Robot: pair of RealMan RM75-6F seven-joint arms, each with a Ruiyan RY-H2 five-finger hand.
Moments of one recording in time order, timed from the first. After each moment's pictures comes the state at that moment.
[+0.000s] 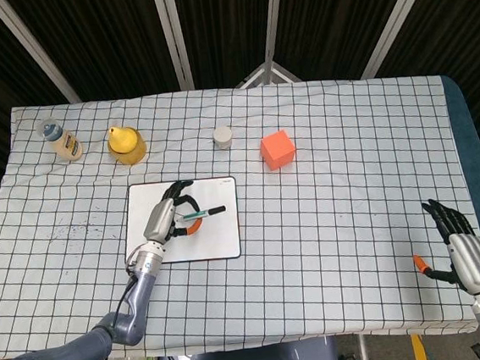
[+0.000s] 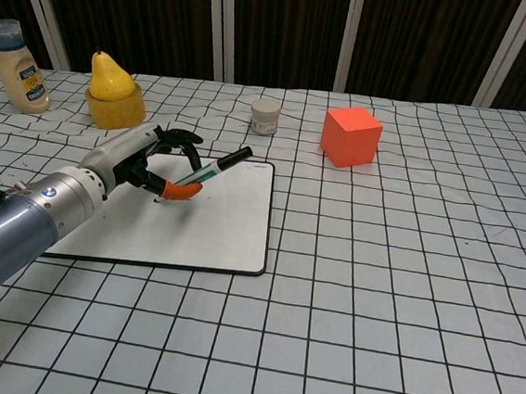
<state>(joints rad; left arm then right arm) -0.71 -2.00 -0.25 -0.86 1.30 1.01 -0.51 0.12 -1.08 0.05 -1.71 -1.46 1.36 0.23</state>
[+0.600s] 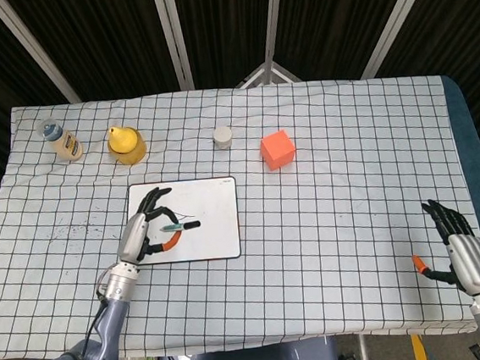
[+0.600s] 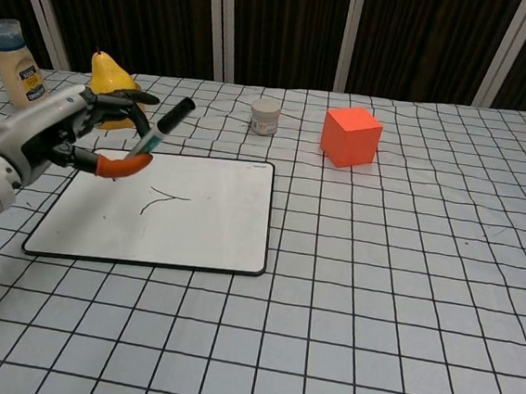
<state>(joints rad) -0.54 -1.78 -0.16 -1.20 1.43 1.28 -0.53 0.11 -1.09 0.05 -1.72 -1.45 1.36 0.22</state>
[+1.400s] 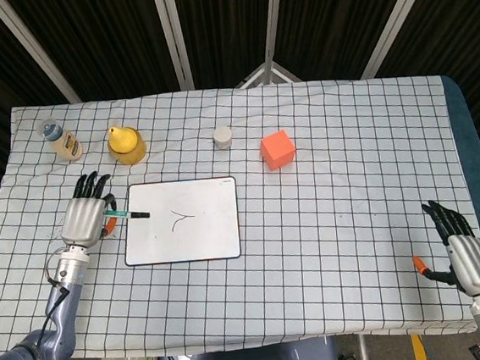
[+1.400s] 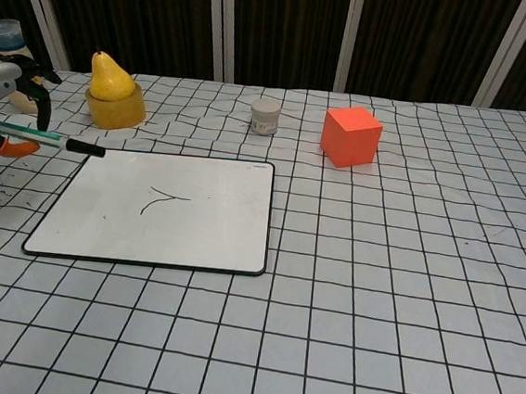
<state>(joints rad) -0.54 -1.60 -0.18 -1.15 1.26 1.16 0.27 0.11 -1.09 0.05 -1.72 -1.45 1.36 0.20</state>
